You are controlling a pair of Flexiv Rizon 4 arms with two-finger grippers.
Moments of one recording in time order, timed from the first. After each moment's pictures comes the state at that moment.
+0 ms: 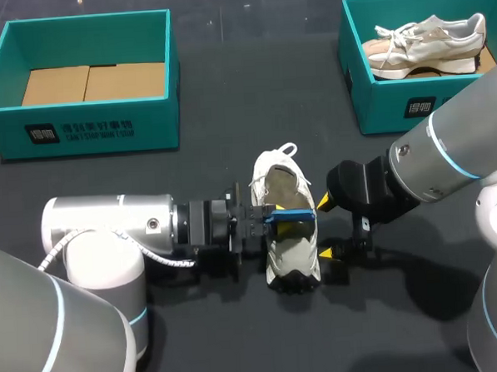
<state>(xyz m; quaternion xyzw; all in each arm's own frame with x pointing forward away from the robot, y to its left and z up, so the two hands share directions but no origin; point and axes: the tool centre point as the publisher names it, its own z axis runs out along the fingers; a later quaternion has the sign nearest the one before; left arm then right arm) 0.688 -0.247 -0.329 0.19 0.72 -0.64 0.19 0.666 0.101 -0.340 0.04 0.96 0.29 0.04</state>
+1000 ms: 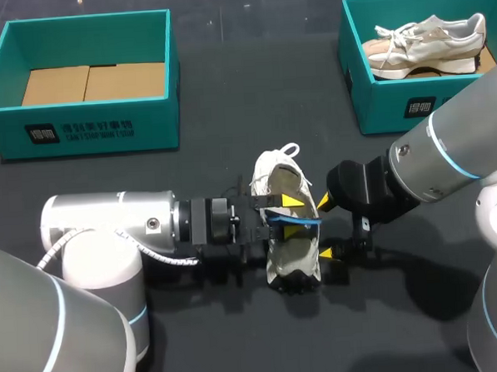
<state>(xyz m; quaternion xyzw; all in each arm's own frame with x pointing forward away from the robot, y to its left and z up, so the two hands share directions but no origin) 0.671 -0.257 -0.291 0.22 0.69 -0.66 0.21 0.666 0.101 -0.340 0.04 0.96 0.29 0.04</state>
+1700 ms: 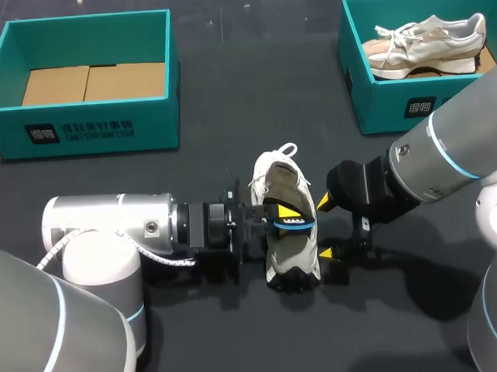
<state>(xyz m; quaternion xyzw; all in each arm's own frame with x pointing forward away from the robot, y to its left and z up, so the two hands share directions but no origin) 0.680 -0.250 -0.313 0.25 0.69 -0.64 0.23 0.666 0.101 -0.340 0.04 0.96 0.29 0.04</state>
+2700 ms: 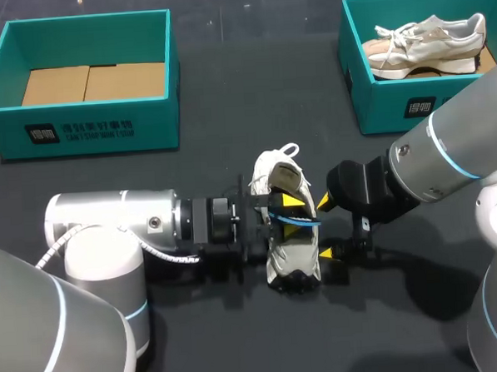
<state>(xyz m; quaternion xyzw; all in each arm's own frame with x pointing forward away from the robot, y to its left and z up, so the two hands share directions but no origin) 0.676 -0.258 -0.296 0.23 0.68 -0.66 0.22 0.666 0.101 -0.340 0.04 0.96 0.29 0.04</state>
